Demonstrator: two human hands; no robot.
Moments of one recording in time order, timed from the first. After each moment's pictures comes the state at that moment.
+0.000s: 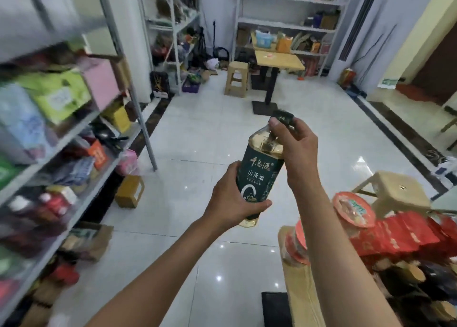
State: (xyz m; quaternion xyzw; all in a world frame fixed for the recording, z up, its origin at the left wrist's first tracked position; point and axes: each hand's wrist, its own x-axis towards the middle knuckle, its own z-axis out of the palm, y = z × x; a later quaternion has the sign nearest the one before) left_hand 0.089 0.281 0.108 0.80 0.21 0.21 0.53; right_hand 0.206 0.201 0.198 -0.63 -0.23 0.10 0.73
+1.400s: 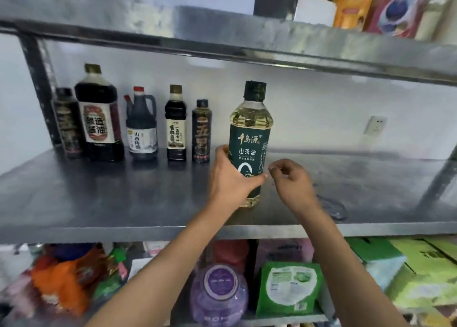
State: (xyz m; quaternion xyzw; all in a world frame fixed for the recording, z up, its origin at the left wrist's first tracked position) left_hand -0.385 0.785 0.281 0.42 0.67 0.61 0.04; right_hand -0.265 0.874 0.277 -0.37 -0.76 0.30 0.45
